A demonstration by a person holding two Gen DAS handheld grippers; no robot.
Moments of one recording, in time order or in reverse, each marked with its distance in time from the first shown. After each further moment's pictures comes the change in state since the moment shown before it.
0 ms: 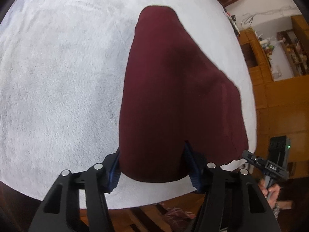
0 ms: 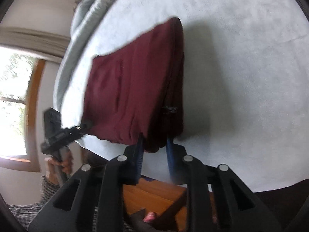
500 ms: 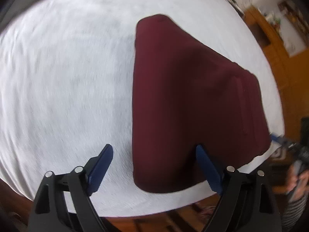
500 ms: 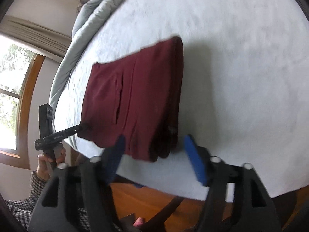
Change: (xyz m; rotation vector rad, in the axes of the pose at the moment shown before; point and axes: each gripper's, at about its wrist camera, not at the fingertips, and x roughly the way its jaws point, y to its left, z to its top) left arm -0.016 -0.022 0.020 0.188 -0.006 0.240; right arm -0.025 0.012 0.017 -0.078 -0.092 -0.045
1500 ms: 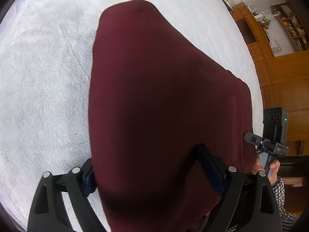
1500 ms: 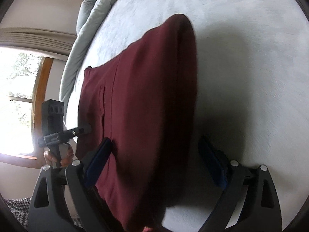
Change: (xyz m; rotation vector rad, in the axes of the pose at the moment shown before) left arm 0.035 0.005 0.034 -0.030 0.114 -0.235; right arm 0.089 -0.038 0.045 0.052 0.113 0.199
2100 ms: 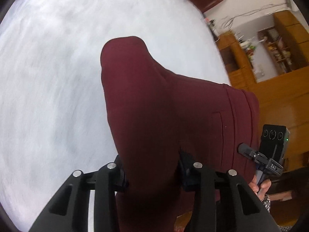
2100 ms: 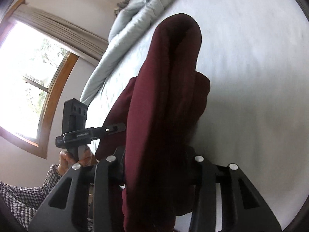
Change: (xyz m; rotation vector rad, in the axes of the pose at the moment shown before) left arm -0.068 -0.018 0.004 -0.034 -0.237 -0.141; right arm -0.079 0.082 0.025 -0.223 -0.159 0.051
